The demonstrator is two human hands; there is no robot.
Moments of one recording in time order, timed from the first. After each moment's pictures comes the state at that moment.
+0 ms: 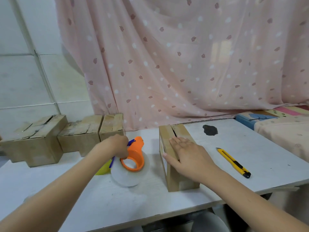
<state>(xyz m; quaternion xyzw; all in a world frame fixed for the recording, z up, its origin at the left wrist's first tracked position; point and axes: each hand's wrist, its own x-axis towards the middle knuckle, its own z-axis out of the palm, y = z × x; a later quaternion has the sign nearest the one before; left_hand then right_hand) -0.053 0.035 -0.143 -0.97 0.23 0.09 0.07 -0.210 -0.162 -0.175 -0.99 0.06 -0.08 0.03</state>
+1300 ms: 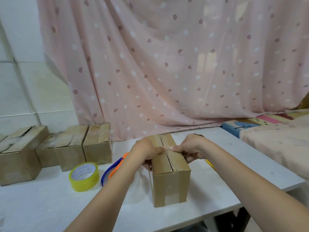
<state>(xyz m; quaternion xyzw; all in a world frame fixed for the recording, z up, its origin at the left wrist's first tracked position) -0.097 -0.074 -0.131 -0.92 0.17 0.19 -0.29 -0.169 -0.236 -0.126 -0.82 0.30 0.05 0.48</state>
